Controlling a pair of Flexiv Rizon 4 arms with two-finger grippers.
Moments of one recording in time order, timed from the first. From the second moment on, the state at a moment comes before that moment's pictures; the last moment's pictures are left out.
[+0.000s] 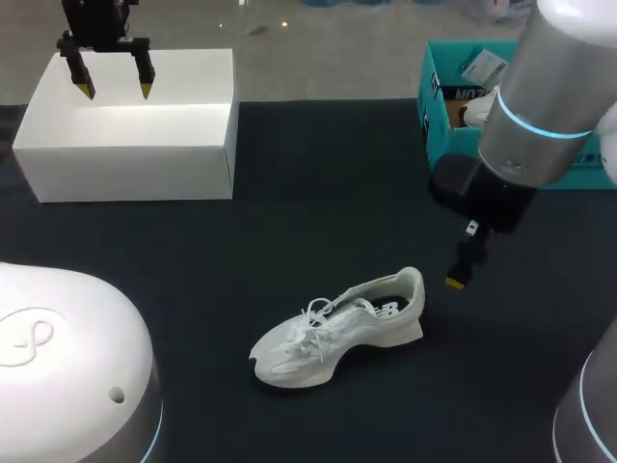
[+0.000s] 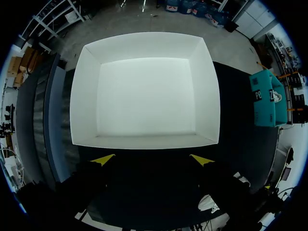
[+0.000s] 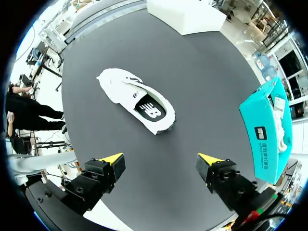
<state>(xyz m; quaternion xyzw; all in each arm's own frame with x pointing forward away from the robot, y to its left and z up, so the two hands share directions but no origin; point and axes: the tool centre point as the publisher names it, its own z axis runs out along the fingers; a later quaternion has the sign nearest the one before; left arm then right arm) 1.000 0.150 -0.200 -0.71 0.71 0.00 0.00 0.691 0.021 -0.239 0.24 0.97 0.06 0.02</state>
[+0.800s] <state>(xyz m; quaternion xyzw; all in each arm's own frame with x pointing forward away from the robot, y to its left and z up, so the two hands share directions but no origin) 1.000 0.150 -0.200 -0.71 0.71 0.00 0.00 0.703 0.014 -0.240 -0.12 0.98 0.15 0.06</state>
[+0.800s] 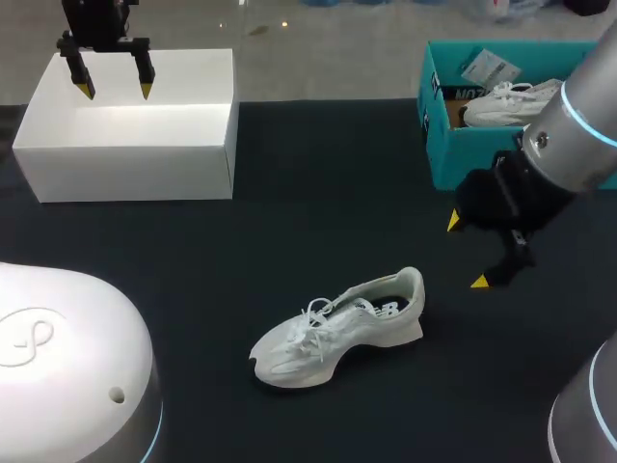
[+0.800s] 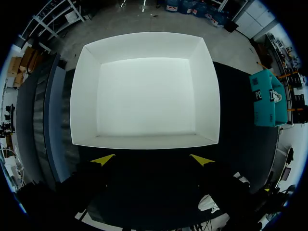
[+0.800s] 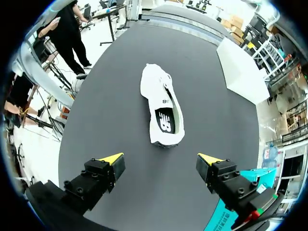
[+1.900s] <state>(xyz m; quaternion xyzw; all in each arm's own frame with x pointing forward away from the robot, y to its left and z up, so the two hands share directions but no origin) 1.000 0.150 -0.200 -0.71 0.71 0.00 0.00 0.722 -0.073 -0.272 -0.06 0.96 0.27 0.07</state>
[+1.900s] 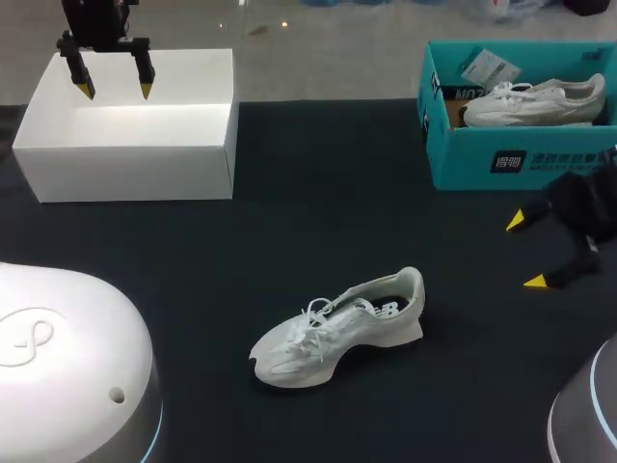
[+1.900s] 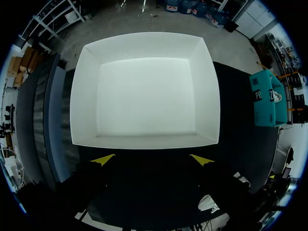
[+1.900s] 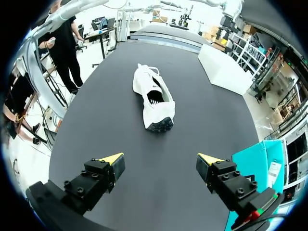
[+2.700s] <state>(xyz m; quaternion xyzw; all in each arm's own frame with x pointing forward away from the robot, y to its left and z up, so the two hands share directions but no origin) 1.000 0.150 -0.200 -0.71 0.71 0.00 0.00 0.709 -0.110 -0.300 -0.05 0.94 0.34 0.07</state>
